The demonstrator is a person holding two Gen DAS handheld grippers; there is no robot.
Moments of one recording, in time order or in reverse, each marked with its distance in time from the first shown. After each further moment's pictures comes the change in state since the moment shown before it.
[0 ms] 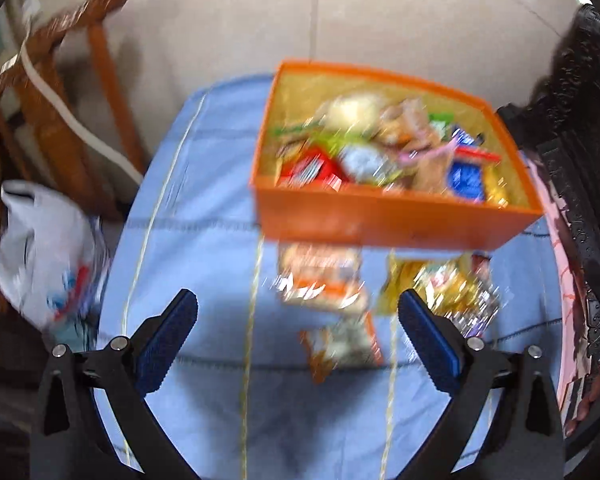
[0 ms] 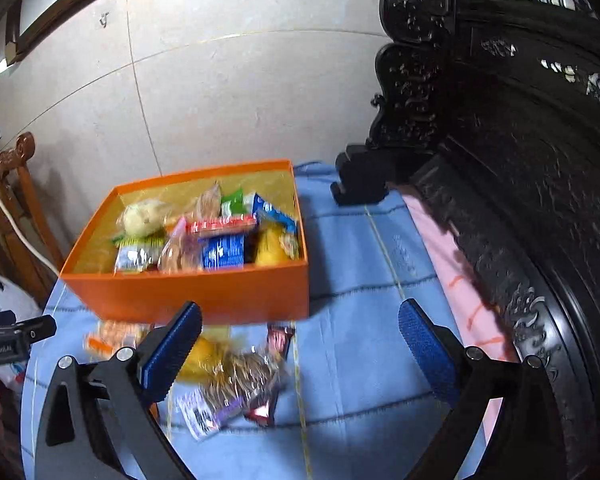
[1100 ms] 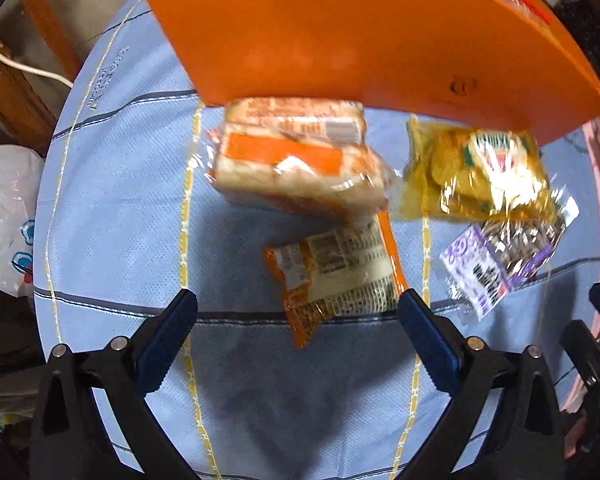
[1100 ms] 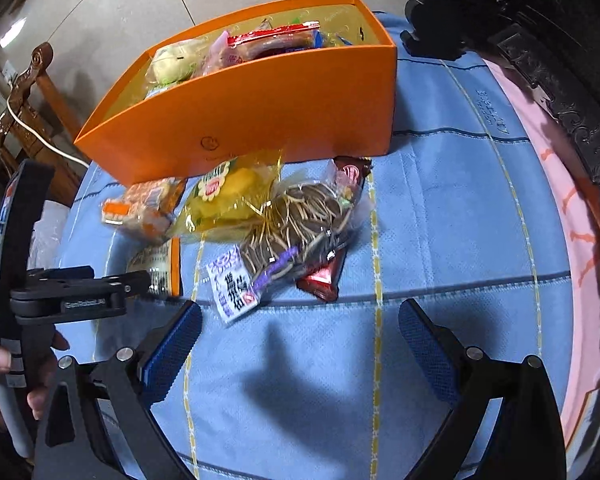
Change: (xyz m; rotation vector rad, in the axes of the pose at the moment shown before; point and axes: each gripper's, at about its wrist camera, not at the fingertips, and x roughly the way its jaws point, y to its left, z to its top) left arm 0.109 -0.024 -0.054 0.059 0.332 -0.011; right arm 0.063 0.024 -0.069 -0.025 0.402 0.189
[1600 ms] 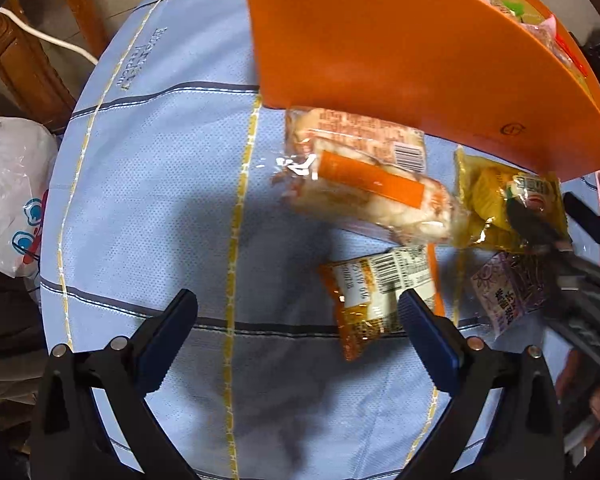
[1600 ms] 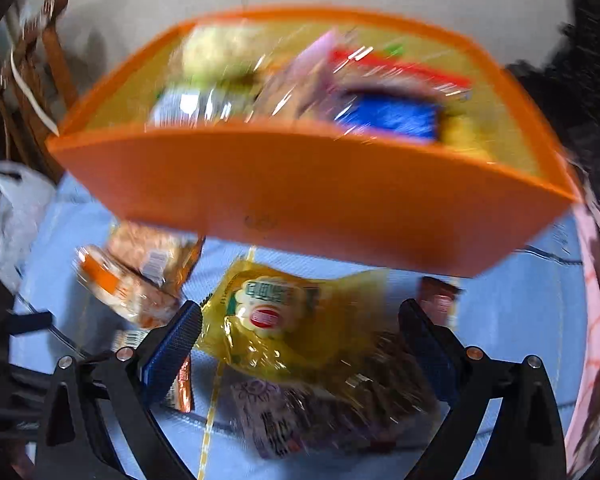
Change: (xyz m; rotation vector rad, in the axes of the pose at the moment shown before) left arm 0.004 0.048 0.008 -0.084 0.019 0.004; right arm 0.077 0.077 0.072 -0.229 0.015 -0.075
